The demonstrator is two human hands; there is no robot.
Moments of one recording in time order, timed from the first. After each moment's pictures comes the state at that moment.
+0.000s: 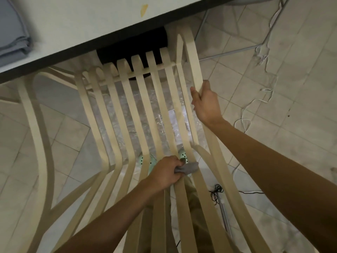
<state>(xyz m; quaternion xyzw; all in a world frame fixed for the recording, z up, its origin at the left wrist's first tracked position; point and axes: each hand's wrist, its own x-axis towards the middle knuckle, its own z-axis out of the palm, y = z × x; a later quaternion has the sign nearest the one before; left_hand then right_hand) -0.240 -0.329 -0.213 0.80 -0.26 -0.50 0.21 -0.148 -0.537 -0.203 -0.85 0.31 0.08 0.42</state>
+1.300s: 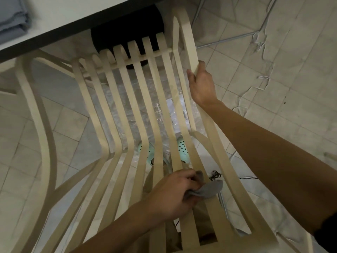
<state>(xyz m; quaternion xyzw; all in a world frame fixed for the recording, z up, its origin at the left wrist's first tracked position) -0.282 -0.323 -0.073 0.73 -0.35 -0.48 0.33 -0.150 -0.533 -0.195 -0.87 0.29 0.06 0.39</state>
